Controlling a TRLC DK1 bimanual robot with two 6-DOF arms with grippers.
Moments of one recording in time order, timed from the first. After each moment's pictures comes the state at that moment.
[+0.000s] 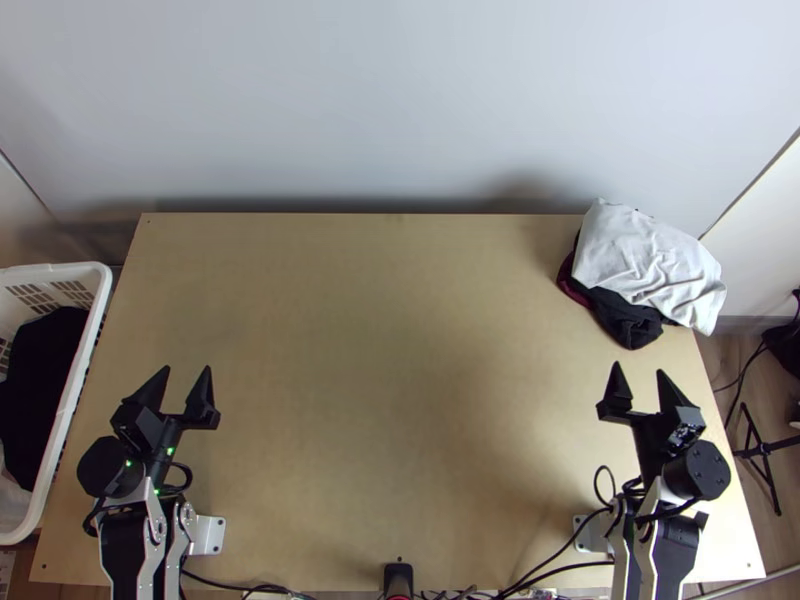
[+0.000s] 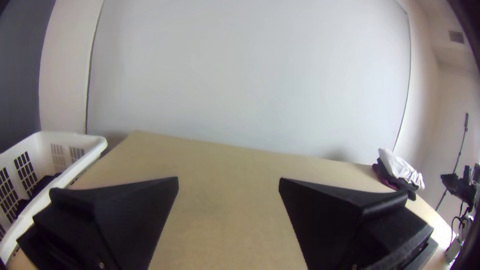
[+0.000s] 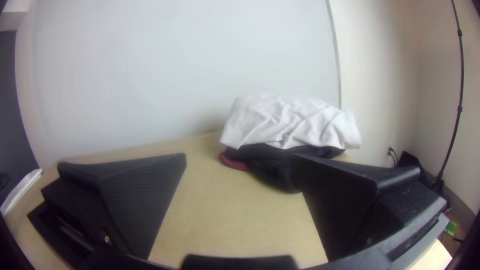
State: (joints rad) left arm 0.23 0.00 0.08 -0.16 0.27 -0.15; right arm -0.30 0.00 0.10 -0.18 -0.22 0.17
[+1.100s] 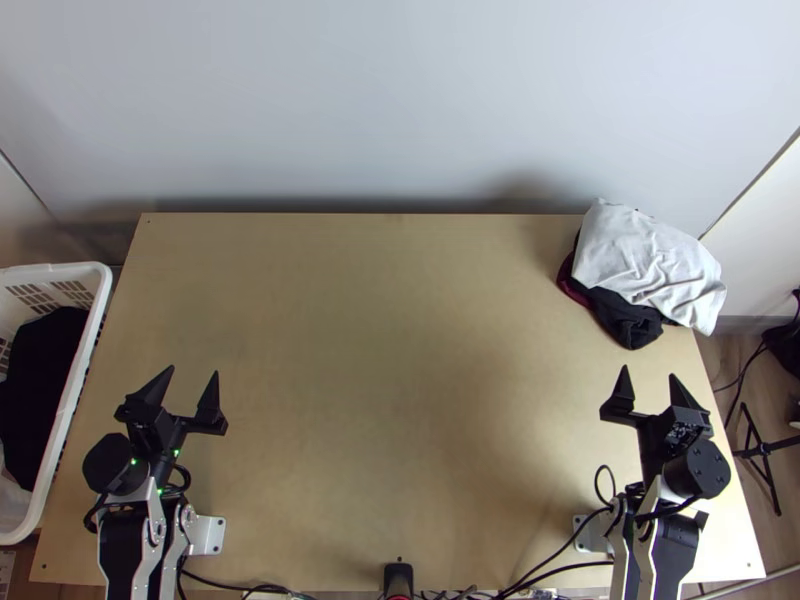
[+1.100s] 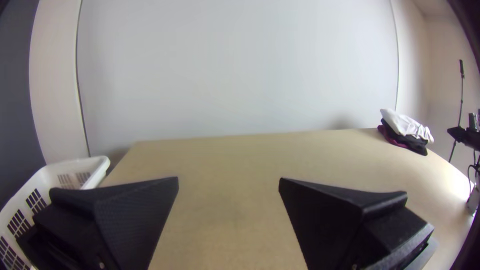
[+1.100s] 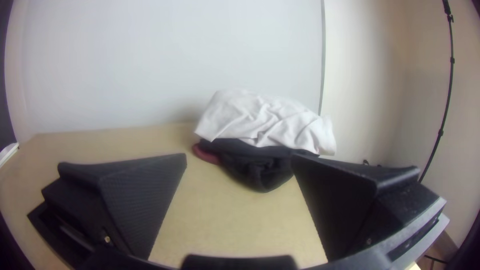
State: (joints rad) left arm 0.15 0.02 0.08 -0.20 0.22 0.06; right arm -0.32 0.00 0.09 -0.20 -0.14 0.02
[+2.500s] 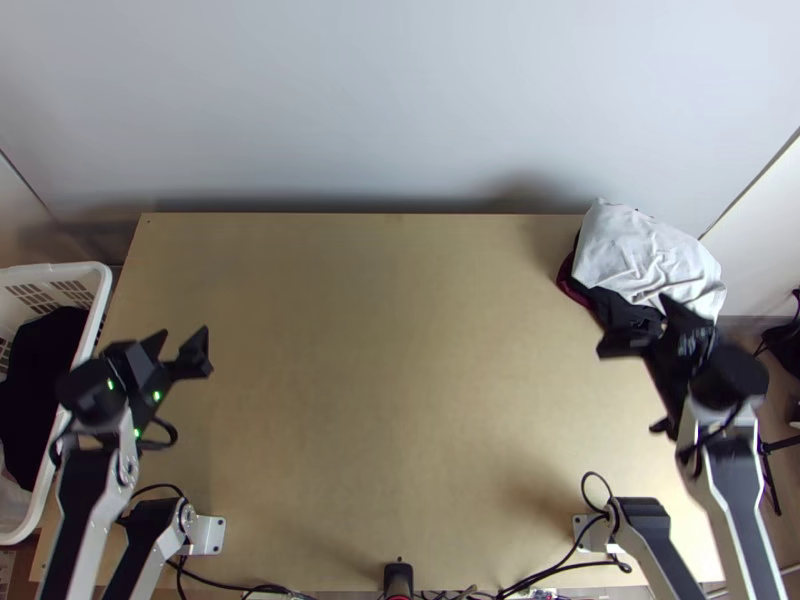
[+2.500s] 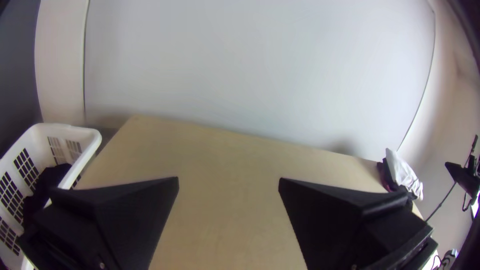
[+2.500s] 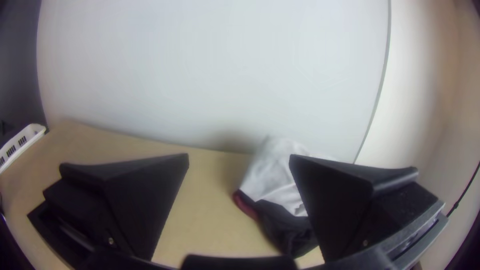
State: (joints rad) left arm 0.15 0.63 0.48 -0.14 0.19 -0.16; right arm -0.01 0.67 0.63 -0.11 -0.06 -0.08
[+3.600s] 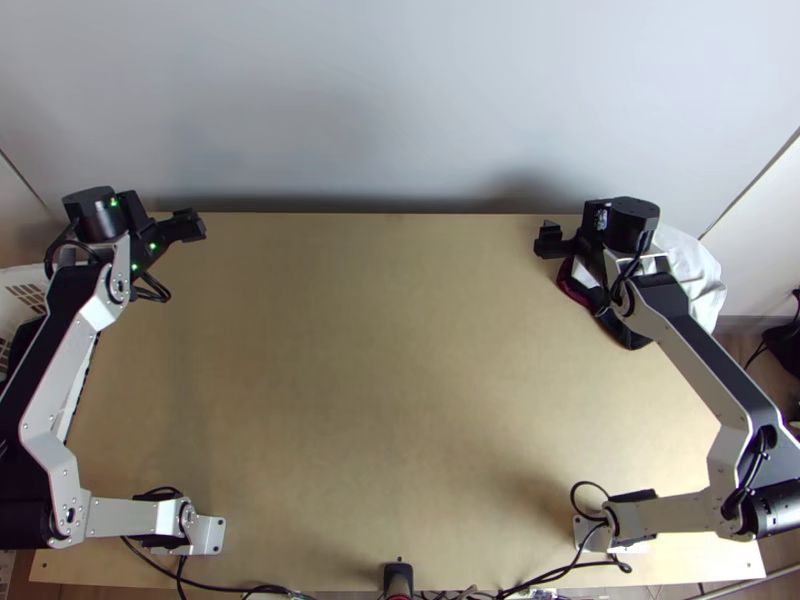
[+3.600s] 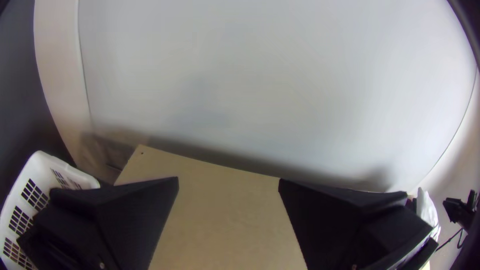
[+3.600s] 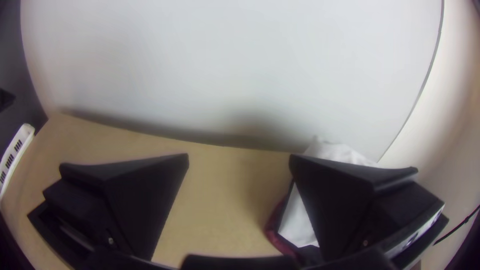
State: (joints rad) left arm 0.12 1.47 1.30 -0.27 0.03 -0.18; right arm 0.17 1.51 1.20 -0.11 0.08 -0.01
